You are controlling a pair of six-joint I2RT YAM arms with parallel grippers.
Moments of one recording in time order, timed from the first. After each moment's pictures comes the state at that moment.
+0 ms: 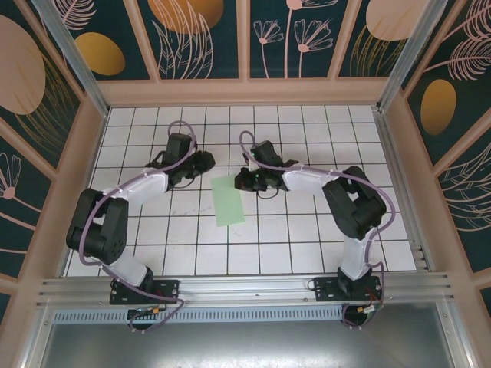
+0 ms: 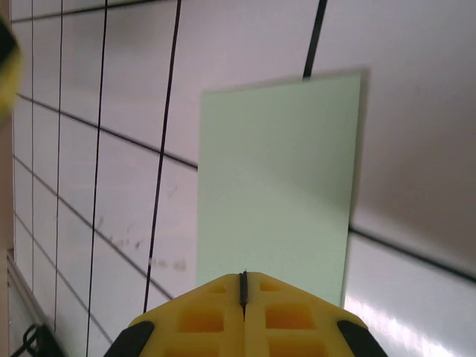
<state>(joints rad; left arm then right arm) -0.36 1.61 0.93 -0.07 0.23 -0.77 0.67 1.91 1.18 -0.14 -0.44 0.66</state>
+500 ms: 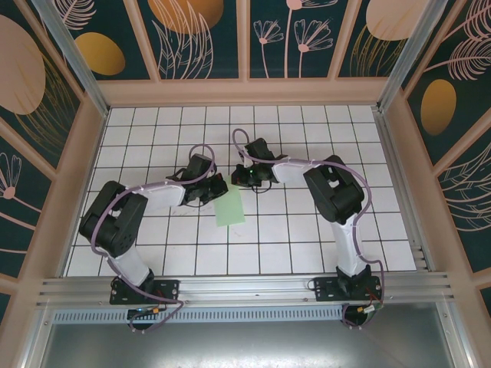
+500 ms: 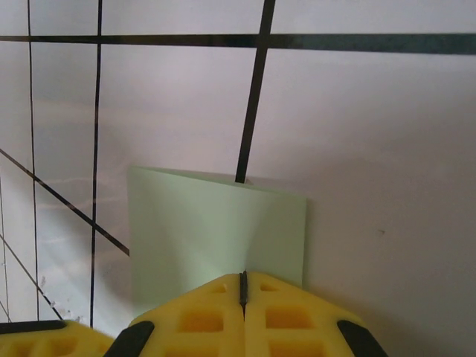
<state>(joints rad) -0.50 1.73 0.84 -0.03 0.26 -0.87 0.64 2.12 1.33 -0.14 -0.44 0.63</state>
